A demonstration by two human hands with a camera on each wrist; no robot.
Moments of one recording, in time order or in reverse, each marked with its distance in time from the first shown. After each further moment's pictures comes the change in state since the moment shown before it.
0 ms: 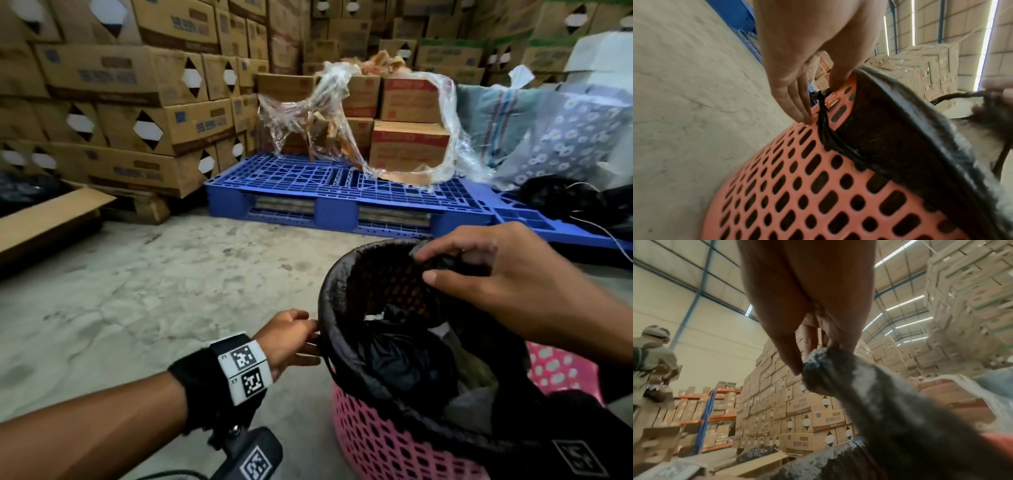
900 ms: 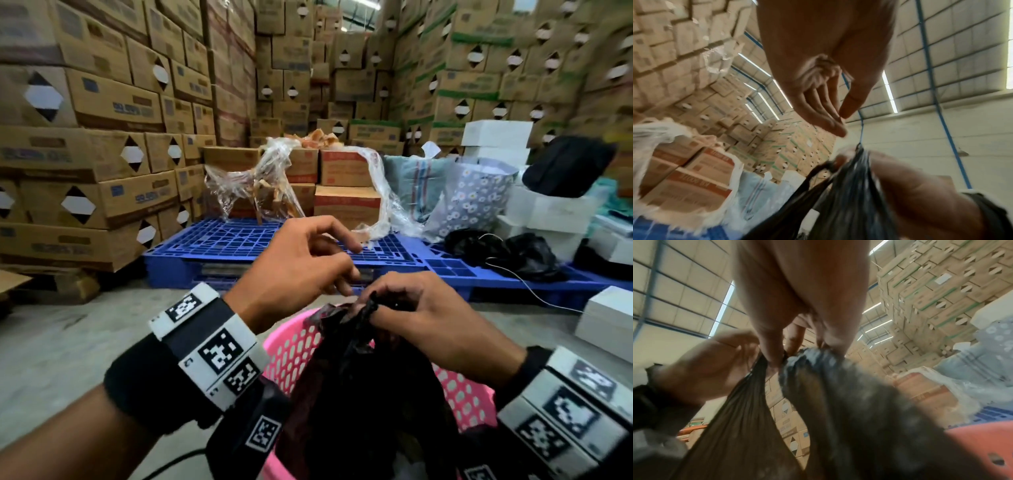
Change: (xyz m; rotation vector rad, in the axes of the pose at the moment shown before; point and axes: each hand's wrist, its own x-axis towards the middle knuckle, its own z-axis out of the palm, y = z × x) left_hand -0.077 0.181 0.086 0.345 -0.163 0.899; right_hand 0.010 0.026 -0.033 0.331 0.054 -0.132
